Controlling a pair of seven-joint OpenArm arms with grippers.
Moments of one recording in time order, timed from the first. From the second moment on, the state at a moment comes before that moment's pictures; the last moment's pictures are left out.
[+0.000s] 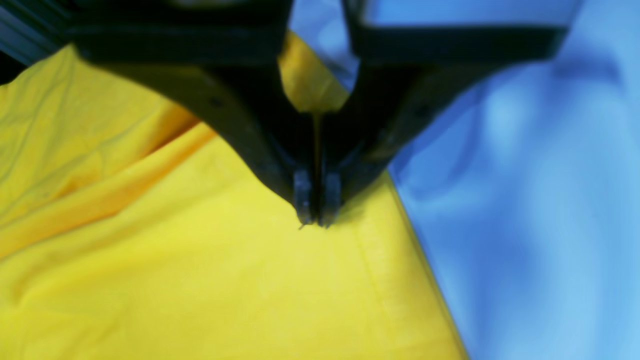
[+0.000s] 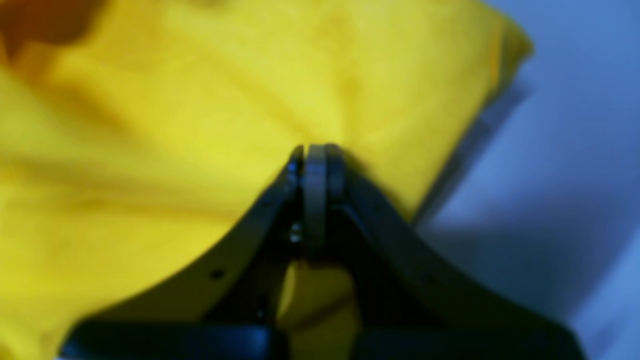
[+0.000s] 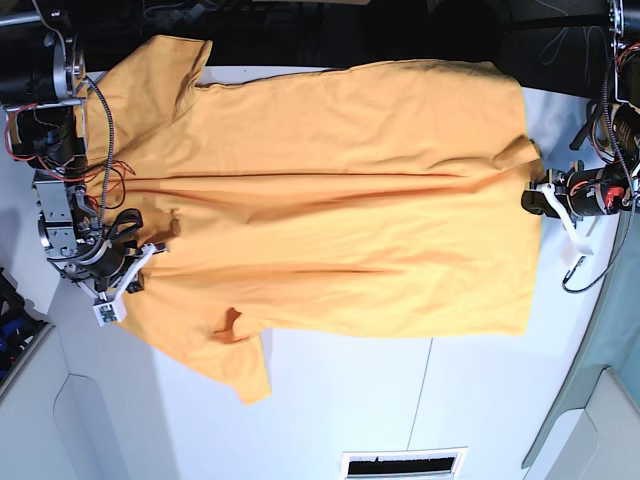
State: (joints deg) left arm -5.2 -33.4 -1.4 55.6 -35.6 -35.9 53.4; right arm 25.0 17.2 -7.3 33.8 2.2 22.3 -11.5
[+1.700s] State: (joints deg) left arm -12.4 -24.3 -1.0 50.1 -25.9 -35.9 39.6; right arm 1.1 19.1 21.9 56.1 25.5 28.8 -28.6
